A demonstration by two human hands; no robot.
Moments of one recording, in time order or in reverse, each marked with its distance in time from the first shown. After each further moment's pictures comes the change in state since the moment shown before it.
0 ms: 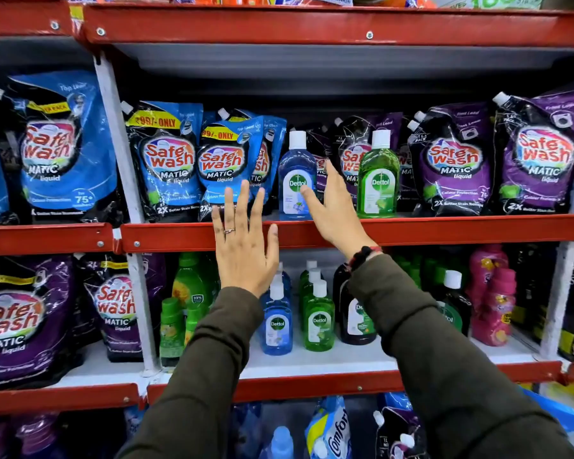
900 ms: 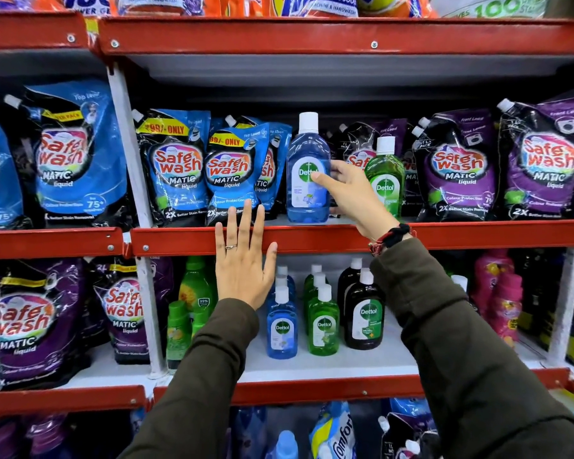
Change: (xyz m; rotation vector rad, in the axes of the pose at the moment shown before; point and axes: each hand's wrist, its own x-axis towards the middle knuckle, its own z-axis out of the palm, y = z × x) left_hand -0.017 -0.023 0.012 0.114 -0.053 0.034; right_hand 0.014 -0.025 -0.032 0.440 -0.069 0.117
